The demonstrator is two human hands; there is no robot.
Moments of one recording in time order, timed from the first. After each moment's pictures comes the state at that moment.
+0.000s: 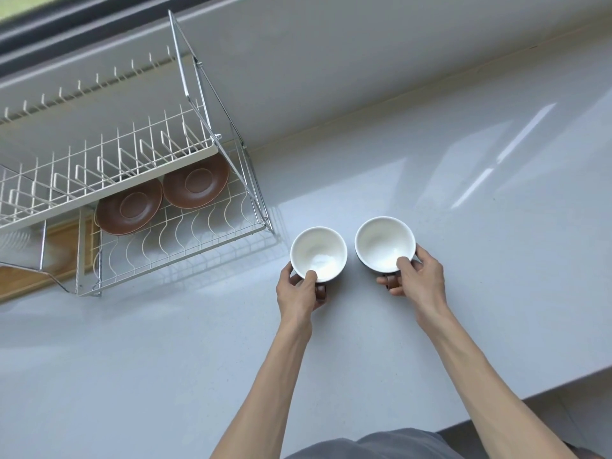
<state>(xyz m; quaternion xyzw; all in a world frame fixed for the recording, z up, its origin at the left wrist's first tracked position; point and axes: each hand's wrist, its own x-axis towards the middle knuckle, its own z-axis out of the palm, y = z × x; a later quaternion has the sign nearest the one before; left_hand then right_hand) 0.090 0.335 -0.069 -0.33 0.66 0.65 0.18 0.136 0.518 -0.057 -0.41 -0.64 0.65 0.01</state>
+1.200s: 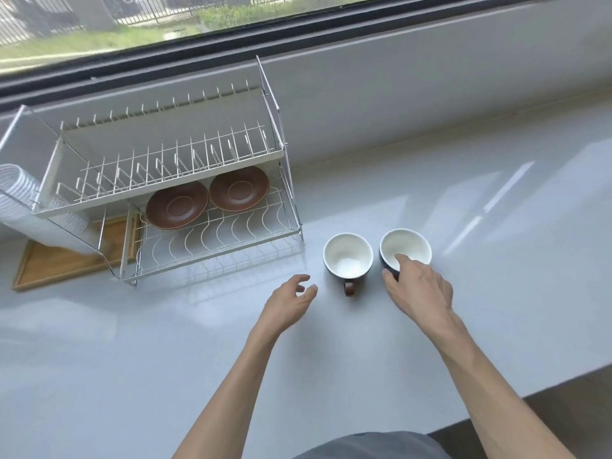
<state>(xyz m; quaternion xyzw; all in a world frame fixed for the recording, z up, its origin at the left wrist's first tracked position) 0.098 0.225 -0.023 -0.02 0.86 0.40 0.32 0.155 0.448 0.008 -0.26 -0.95 0.13 -0.07</state>
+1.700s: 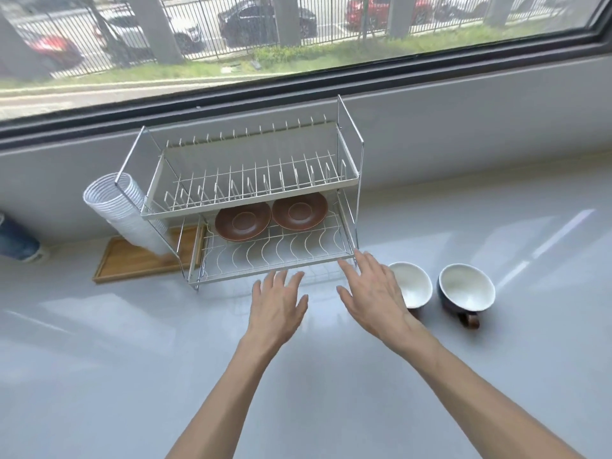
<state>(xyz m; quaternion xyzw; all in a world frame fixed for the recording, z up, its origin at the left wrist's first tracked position) 0.073 0.116 0.002 0.12 0.99 0.06 0.07 0.092 0.309 0.010 0.04 -0.99 0.09 0.03</state>
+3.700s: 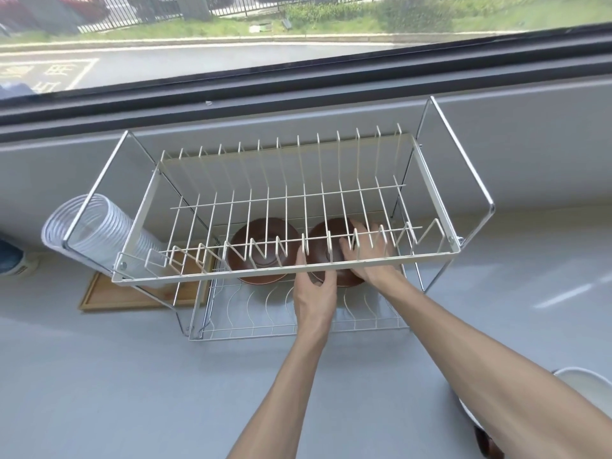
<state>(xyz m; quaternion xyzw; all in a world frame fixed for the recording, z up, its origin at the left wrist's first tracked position) -0.095 0.155 -0.028 -0.27 0.73 0.62 0.05 -0.154 0.261 -0.017 -0.04 -0.94 0.32 -0.05</state>
